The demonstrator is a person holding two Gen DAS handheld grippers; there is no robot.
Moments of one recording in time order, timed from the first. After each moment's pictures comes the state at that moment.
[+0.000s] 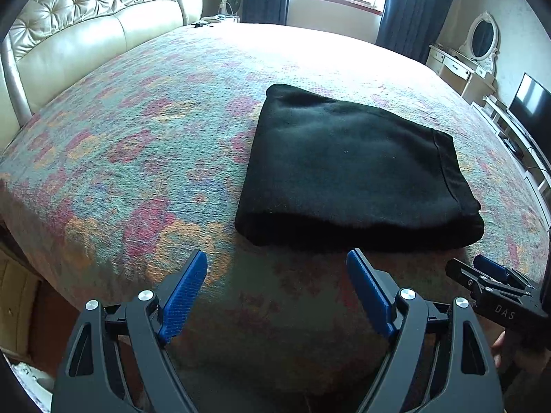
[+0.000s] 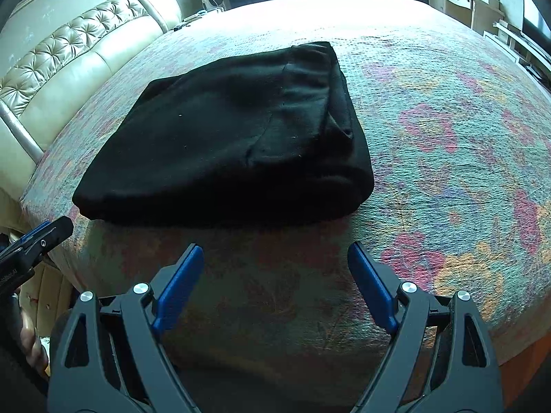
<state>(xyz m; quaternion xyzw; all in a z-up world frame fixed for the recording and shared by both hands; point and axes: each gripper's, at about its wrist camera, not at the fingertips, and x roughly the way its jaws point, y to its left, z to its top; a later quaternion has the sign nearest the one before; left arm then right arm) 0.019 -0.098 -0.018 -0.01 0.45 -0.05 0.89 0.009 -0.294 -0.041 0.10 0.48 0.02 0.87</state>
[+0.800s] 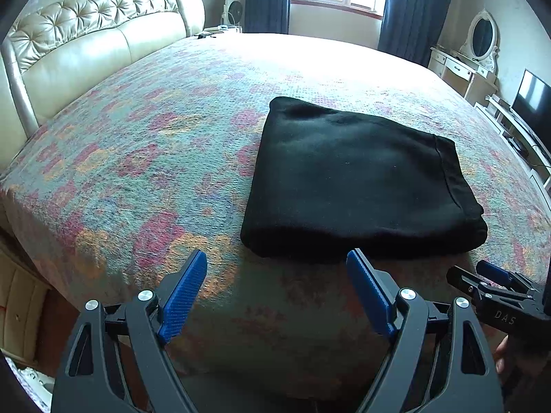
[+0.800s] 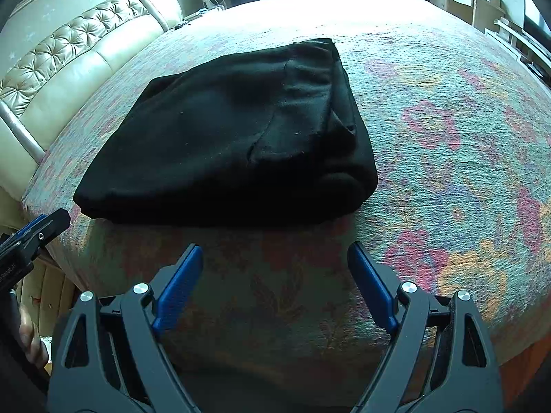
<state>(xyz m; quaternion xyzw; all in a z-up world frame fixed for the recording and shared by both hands) 0.018 -0.101 -0.011 0.00 0.43 -0.04 0.90 0.012 -0.278 -0.042 0.10 0.48 0.01 0.87</state>
